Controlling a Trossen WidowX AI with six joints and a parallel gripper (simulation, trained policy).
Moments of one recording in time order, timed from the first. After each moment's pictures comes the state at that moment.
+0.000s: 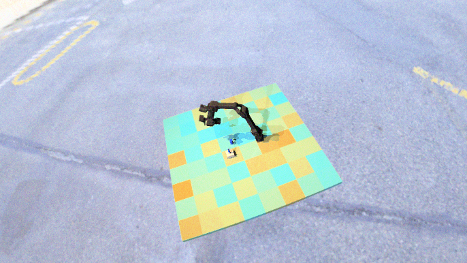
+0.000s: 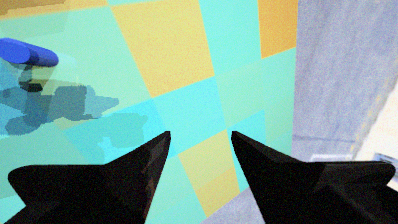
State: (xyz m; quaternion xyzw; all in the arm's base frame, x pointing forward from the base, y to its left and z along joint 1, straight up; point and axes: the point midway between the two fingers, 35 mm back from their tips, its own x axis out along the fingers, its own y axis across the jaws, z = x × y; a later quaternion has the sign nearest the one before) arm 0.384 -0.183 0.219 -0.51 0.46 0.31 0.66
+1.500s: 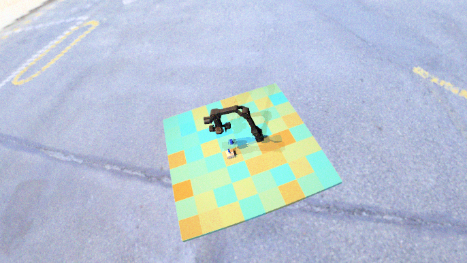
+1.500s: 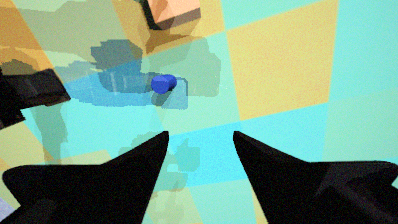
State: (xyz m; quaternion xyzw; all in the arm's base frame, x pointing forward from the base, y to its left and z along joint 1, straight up) arm 0.303 -0.107 0.164 -0.41 0.58 0.44 0.55
